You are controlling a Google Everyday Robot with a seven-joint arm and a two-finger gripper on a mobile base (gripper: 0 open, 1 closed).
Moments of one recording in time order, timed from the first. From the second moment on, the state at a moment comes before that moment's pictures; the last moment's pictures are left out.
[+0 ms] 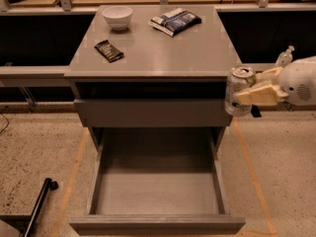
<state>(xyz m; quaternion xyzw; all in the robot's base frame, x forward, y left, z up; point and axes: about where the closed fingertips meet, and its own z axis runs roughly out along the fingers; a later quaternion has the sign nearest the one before) 0.534 -0.226 0.898 -0.39 0.80 0.17 0.42</state>
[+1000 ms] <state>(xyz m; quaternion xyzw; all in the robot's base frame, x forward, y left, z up) 0.511 -0.203 0.846 -0.39 0.81 0.23 0.38</state>
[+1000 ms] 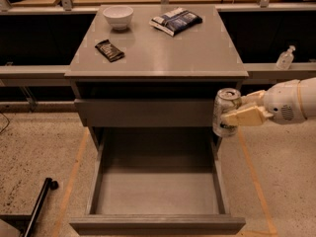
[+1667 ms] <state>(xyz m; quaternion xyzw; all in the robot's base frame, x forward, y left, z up) 0.507 -0.174 0.742 -0.41 0.79 0.28 0.36</state>
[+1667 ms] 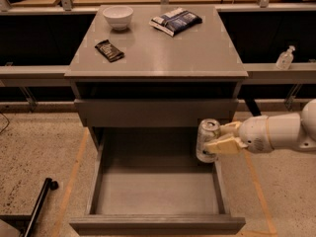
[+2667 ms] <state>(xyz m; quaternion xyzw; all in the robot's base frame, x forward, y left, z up) 0.495 -0.146 0.634 -0.39 0.79 0.33 0.34</state>
